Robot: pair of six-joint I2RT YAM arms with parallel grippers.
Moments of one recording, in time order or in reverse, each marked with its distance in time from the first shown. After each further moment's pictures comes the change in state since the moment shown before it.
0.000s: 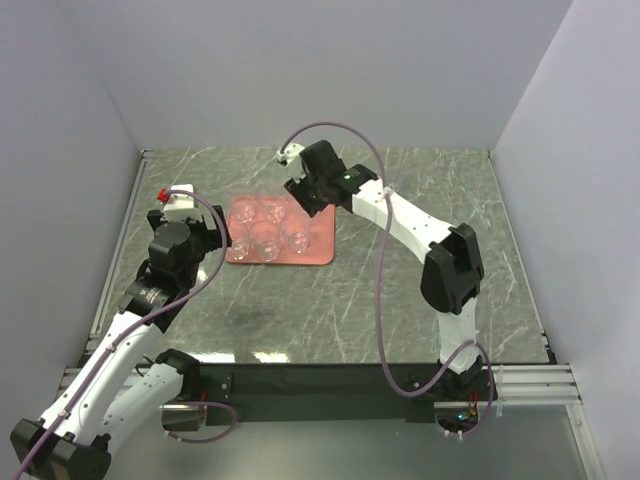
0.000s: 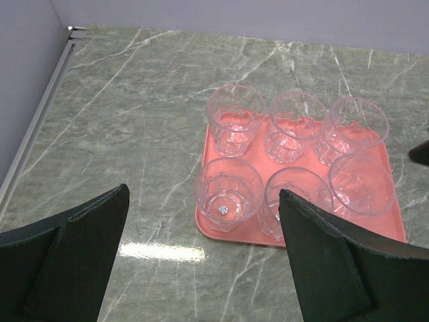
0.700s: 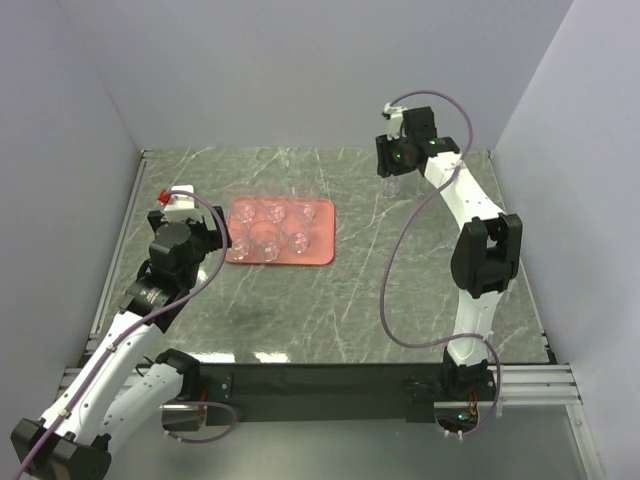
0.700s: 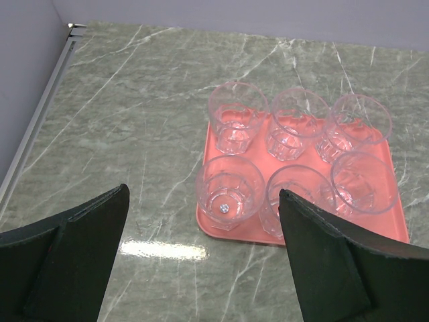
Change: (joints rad) left arm 0.002 0.000 -0.006 0.000 0.000 0.000; right arm -0.472 -0.040 -0.007 0.008 -0.182 0.124
